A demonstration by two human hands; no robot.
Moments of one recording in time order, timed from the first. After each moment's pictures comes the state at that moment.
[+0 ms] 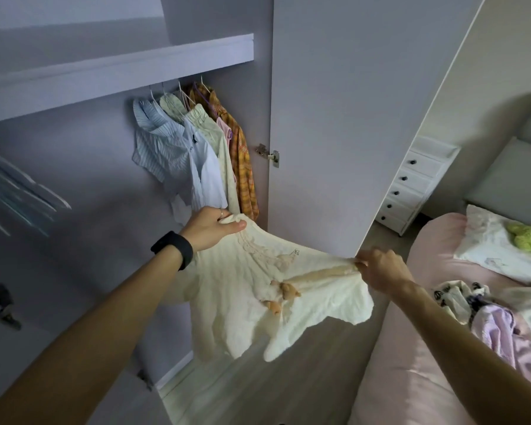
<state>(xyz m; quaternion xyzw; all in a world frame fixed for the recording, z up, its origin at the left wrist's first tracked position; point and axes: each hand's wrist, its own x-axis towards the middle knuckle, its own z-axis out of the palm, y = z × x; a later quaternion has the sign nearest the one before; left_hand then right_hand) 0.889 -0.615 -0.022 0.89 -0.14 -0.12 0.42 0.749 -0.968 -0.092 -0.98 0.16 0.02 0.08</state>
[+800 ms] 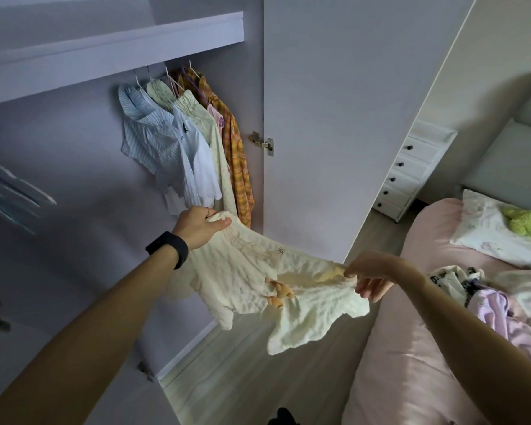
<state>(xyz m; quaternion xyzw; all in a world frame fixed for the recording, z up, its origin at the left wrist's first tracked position) 0.899 -0.607 -0.049 0.92 -0.11 -0.09 0.36 0.762 -0.965 -0.084 -0.82 0.28 0.34 0.36</state>
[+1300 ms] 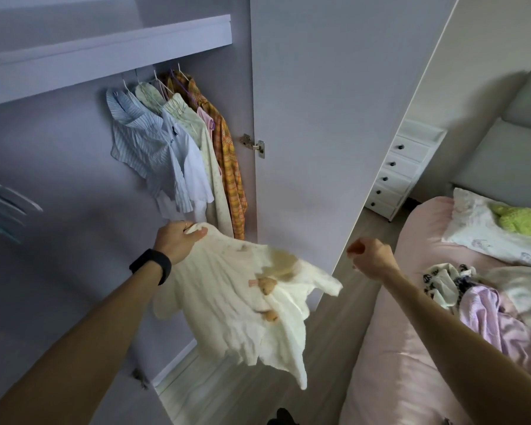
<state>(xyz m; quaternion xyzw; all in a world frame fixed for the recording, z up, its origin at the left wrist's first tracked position) 0.897 -0.588 -0.074 0.93 -0.05 -0.07 0.35 0.754 -0.980 -0.105 -0.91 0.28 0.01 0.30</state>
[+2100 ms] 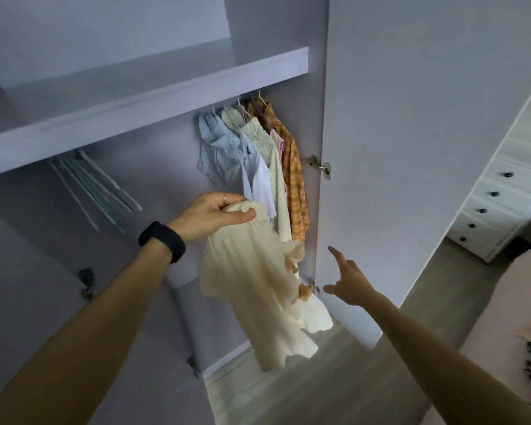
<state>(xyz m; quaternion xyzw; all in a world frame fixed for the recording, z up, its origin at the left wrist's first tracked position) 0.869 -0.571 0.068 0.86 -0.16 -0.11 0.46 0.839 -0.883 -0.146 -0.93 0.03 0.12 0.34</state>
